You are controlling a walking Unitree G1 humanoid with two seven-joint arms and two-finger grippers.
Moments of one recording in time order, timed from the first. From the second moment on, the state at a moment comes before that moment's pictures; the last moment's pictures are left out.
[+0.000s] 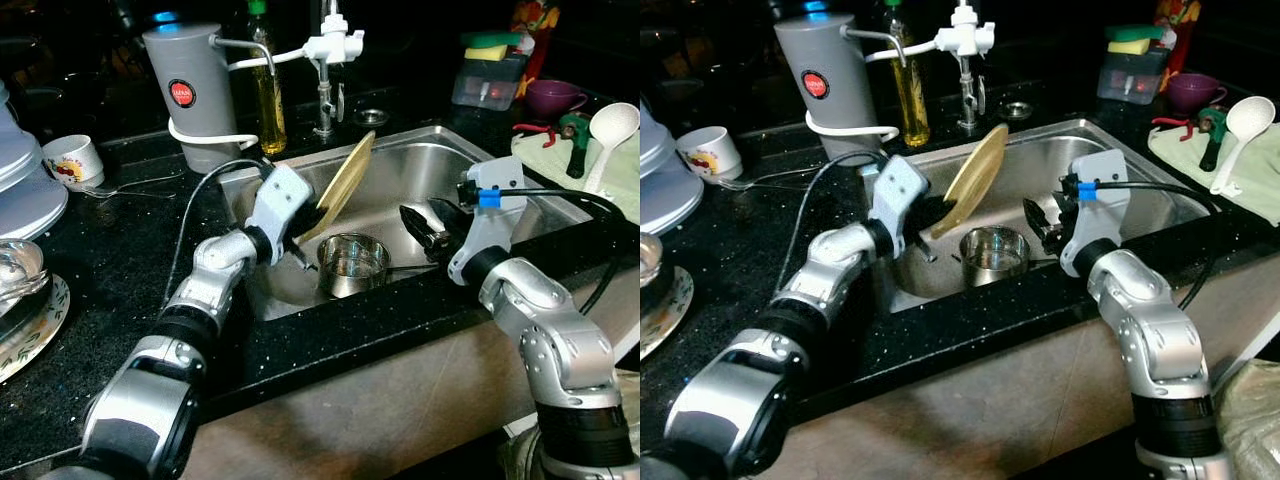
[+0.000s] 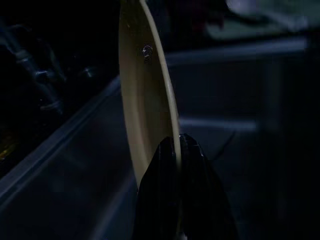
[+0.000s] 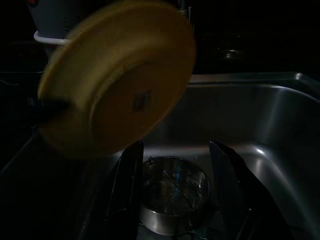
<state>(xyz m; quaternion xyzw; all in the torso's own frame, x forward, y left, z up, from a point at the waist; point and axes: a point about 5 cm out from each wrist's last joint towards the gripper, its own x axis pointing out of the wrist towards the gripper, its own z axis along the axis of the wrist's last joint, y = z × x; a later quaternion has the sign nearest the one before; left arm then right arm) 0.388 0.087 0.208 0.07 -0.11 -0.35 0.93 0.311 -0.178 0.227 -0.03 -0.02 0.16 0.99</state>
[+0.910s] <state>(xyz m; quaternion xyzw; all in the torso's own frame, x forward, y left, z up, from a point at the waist) 0.378 0.096 0.227 0.05 -0.17 -0.37 0.91 0.307 -0.167 0.233 0.01 -0.06 0.19 0.98</state>
